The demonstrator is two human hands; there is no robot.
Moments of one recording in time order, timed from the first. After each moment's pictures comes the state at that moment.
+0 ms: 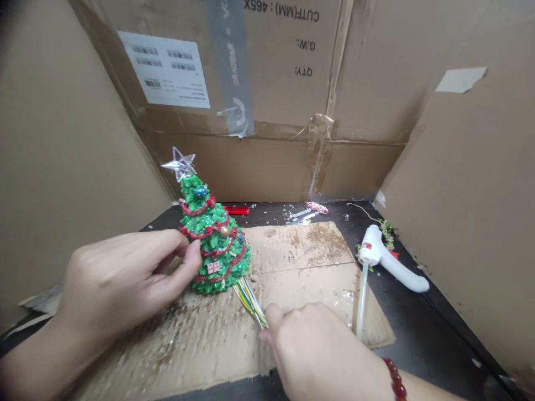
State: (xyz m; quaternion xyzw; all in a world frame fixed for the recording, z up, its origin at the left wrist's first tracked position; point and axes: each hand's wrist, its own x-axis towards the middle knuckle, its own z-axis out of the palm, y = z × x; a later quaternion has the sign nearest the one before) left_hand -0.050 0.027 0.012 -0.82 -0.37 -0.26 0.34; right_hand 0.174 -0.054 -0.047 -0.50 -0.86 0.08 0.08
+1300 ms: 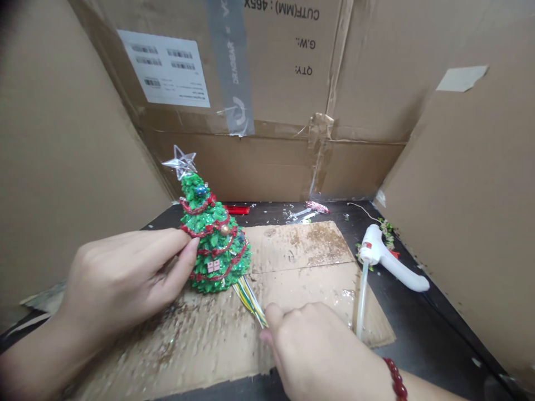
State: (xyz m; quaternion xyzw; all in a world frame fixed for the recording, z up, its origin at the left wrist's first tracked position) left_hand -0.051 0.030 0.014 -0.84 -0.33 -0.26 0.35; right_hand 0.173 -0.053 -0.046 -0.49 -0.87 0.06 0.07
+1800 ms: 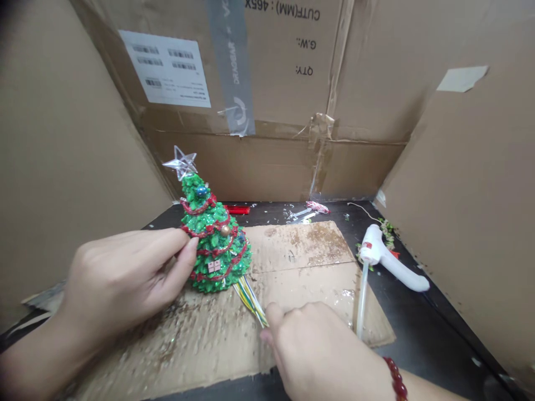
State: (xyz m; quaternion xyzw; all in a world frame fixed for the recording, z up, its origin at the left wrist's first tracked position) left_hand -0.051 0.029 0.017 -0.84 -0.32 -0.27 0.35; right_hand 0.175 -0.054 -0.048 -0.49 -0.87 0.05 0.10
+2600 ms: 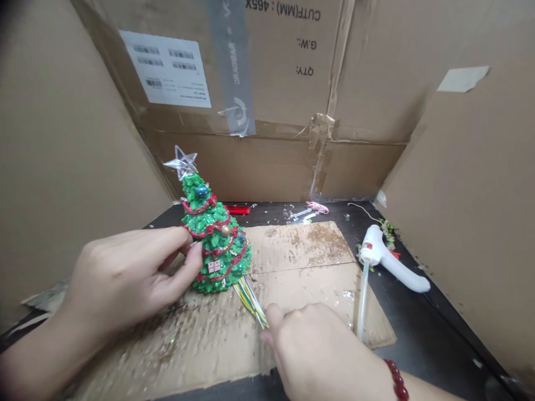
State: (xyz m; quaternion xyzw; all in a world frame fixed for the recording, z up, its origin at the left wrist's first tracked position) left_hand -0.050 0.030 0.016 -0.84 -0.35 -0.25 0.34; right_hand 0.174 -0.053 -0.049 -0.48 -0.87 0.04 0.09
